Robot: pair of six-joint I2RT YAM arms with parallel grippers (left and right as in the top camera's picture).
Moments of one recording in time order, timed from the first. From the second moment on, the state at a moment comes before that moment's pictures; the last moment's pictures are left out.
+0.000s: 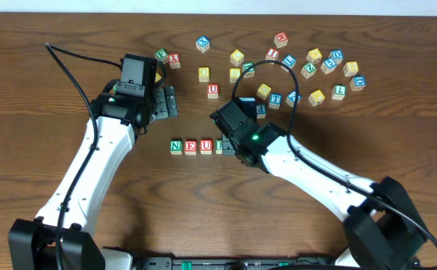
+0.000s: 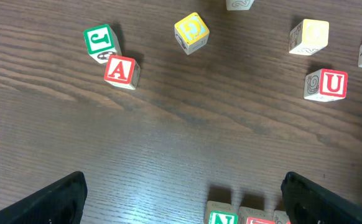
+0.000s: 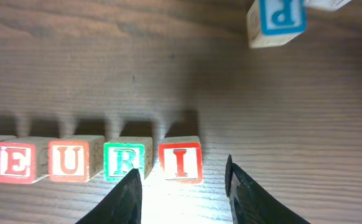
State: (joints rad) left arm -0.21 1.52 1.21 -0.73 -0.16 -0.33; right arm 0.75 1.73 1.18 -0.60 0.25 0.67
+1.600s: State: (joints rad) left arm -0.21 1.52 1.21 -0.73 -0.16 -0.33; right arm 0.56 1.69 1.18 -0.56 0.40 0.55
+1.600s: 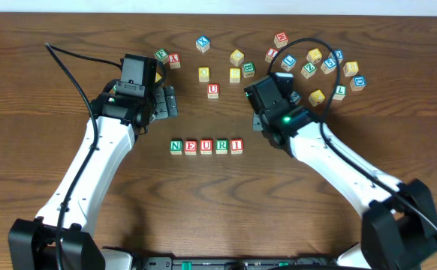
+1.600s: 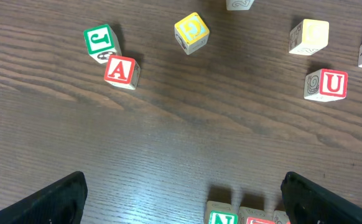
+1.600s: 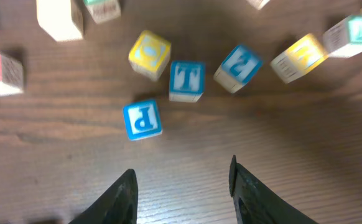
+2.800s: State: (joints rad) left arm -0.21 1.52 1.21 -0.73 -0.16 -0.33; right arm 0.47 1.81 1.18 -0.40 0.14 0.46
